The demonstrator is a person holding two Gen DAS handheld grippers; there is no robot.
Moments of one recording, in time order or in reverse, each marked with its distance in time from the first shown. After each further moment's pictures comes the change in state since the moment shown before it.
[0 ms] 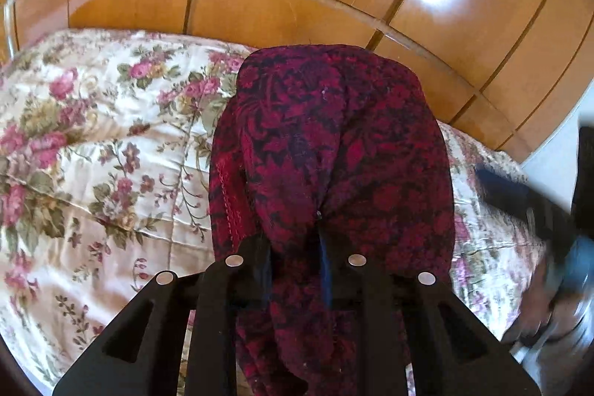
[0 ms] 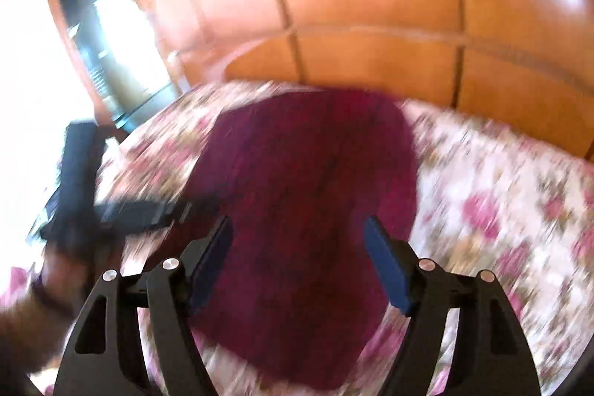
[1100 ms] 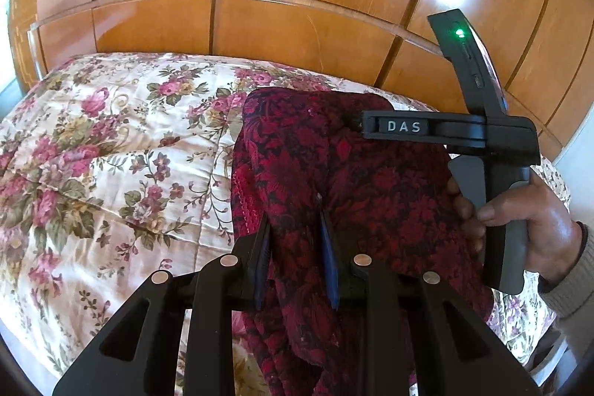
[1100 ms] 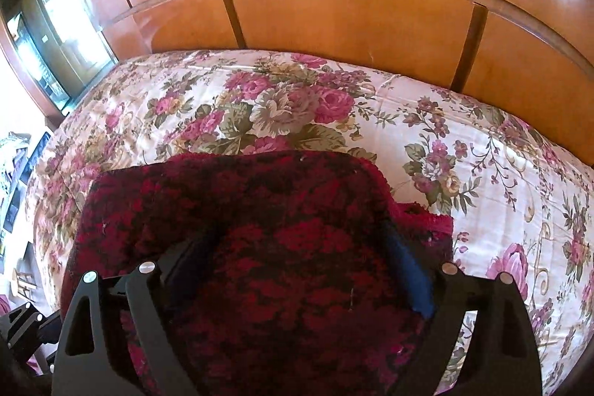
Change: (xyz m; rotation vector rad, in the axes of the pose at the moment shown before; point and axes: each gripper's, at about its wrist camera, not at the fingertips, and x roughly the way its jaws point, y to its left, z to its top) left arm -0.003 -0.010 -0.013 0.038 -0.074 0.150; right arm 0.130 -0.024 0.034 0.053 0.196 -0.131
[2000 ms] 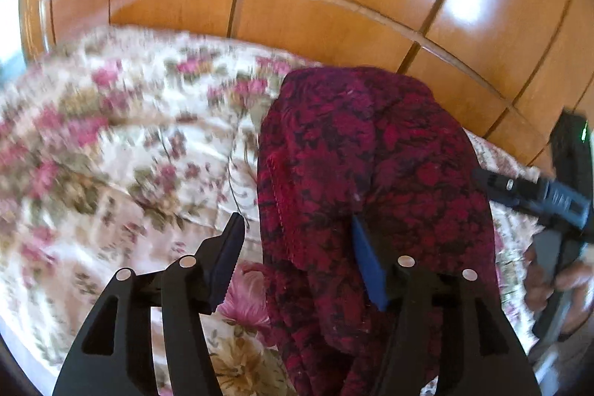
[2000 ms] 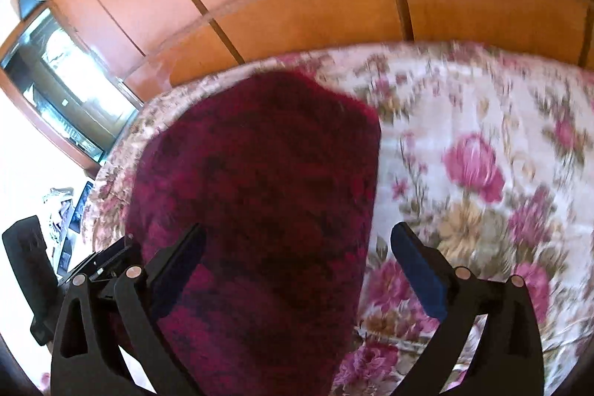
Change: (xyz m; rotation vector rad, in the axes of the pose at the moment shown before) left arm 0.011 0.037 -0.011 -0.136 0.031 -0.060; right arm -0.060 -0.055 -0.079 0.245 -0.030 0.178
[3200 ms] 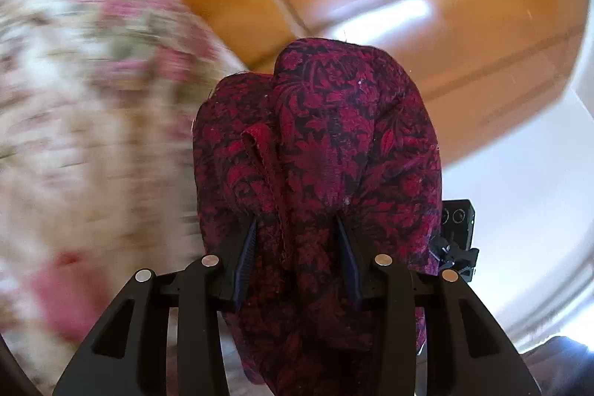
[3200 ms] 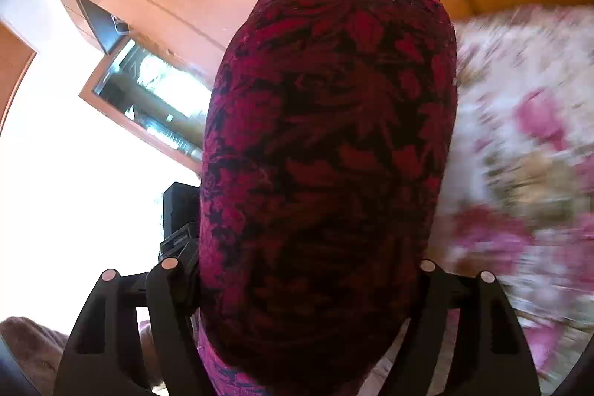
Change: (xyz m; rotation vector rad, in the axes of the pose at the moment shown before) left arm 0.029 -0.017 -0.002 -0.196 0.107 -0.790; right arm -0.093 -0.027 -0.022 0.043 -0.059 0.447
